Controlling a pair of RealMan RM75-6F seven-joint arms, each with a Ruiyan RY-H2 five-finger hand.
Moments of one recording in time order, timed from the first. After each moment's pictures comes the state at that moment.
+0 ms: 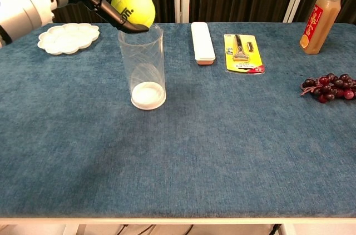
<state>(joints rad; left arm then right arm) -0.74 -1.56 -0.30 -1.62 1.35 1.08 0.23 0.06 -1.09 0.05 -1.54 -1.55 1.51 0.12</state>
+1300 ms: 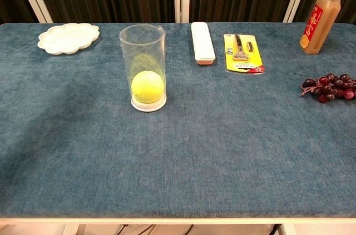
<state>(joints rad) -0.39 -1.23 -0.05 -1.73 1.43 1.44 0.34 0.07 -1.10 0.04 -1.56 -1.56 1.49 0.09</state>
